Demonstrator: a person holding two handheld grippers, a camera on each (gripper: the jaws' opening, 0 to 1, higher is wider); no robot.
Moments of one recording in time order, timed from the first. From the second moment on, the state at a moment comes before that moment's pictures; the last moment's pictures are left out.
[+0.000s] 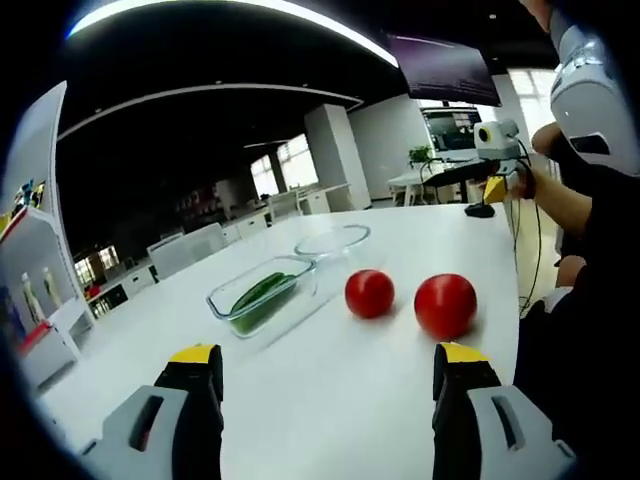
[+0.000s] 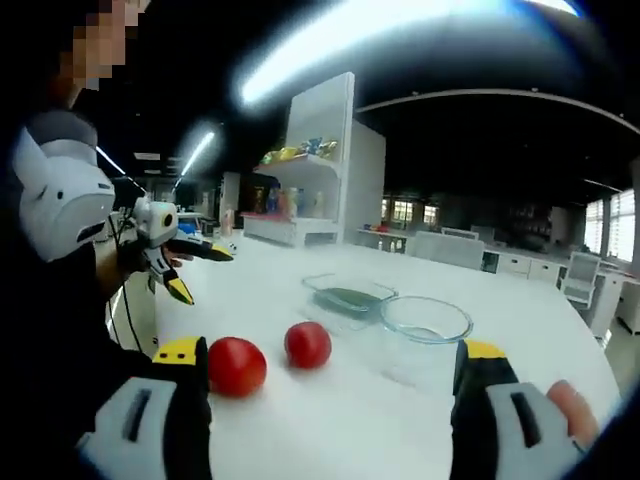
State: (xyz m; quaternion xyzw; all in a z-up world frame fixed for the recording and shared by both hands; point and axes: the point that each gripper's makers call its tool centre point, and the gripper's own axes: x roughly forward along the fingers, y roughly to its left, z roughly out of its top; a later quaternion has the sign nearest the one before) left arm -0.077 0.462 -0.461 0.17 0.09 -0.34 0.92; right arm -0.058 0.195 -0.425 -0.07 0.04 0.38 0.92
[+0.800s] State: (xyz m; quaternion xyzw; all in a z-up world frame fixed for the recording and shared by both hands) left arm -0.082 0.457 -0.466 0.17 0.09 -0.34 0.92; right arm -0.057 0.187 -0.449 -0.08 0.07 0.37 0.92
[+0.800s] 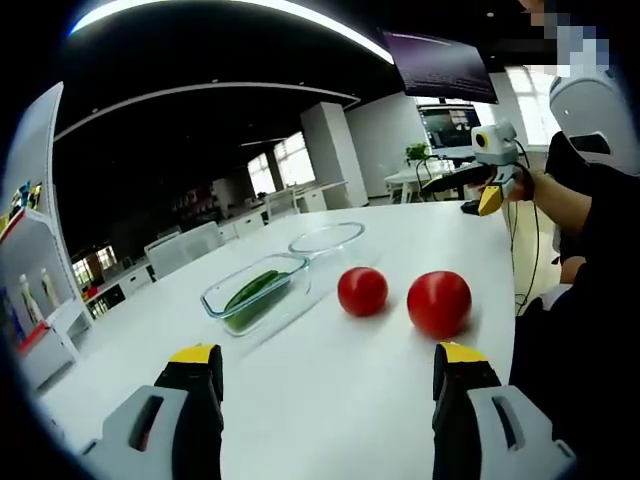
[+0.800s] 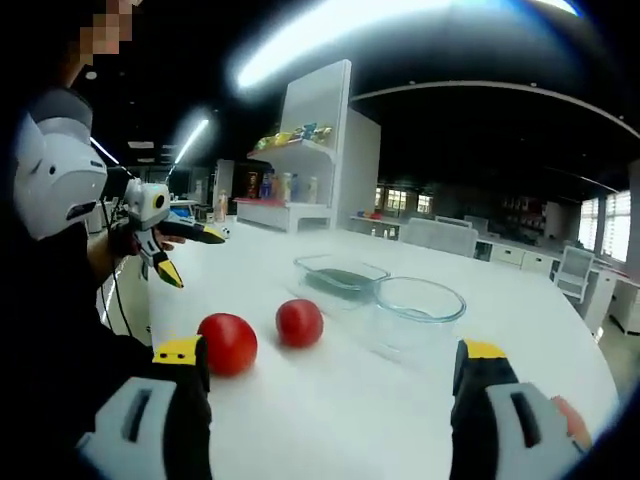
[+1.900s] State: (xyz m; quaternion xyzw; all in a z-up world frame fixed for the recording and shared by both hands) left arm -0.089 0.461 -0.472 0.18 0.11 -0.33 0.92; right arm 0.019 0.284 -0.508 -0.01 0.18 0.39 0.90
